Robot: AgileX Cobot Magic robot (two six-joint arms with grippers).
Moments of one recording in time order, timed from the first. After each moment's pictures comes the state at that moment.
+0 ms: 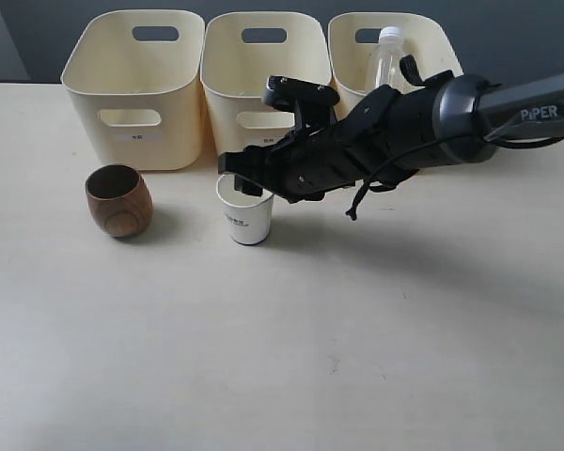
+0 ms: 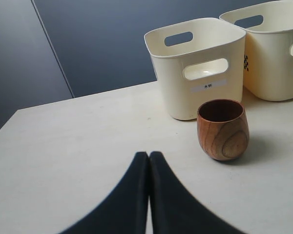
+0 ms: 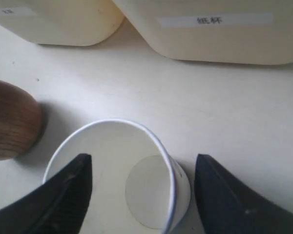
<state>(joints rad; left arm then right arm) -0.04 0.00 0.00 0.07 0.23 0.12 0.60 2.02 -1.22 1.06 0.15 -0.58</state>
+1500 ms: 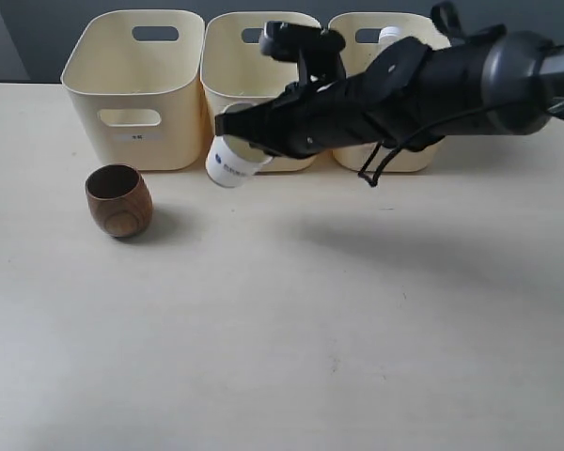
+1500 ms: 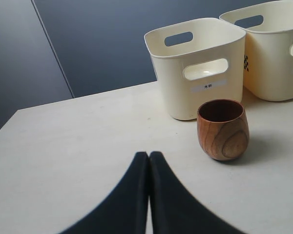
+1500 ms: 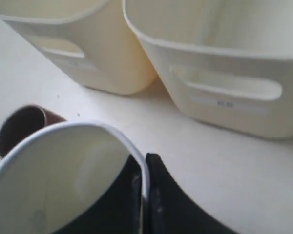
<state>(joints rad) -0.04 0.00 0.00 0.07 0.23 0.12 0.60 1.88 -1.22 0.95 0.14 -0.59</state>
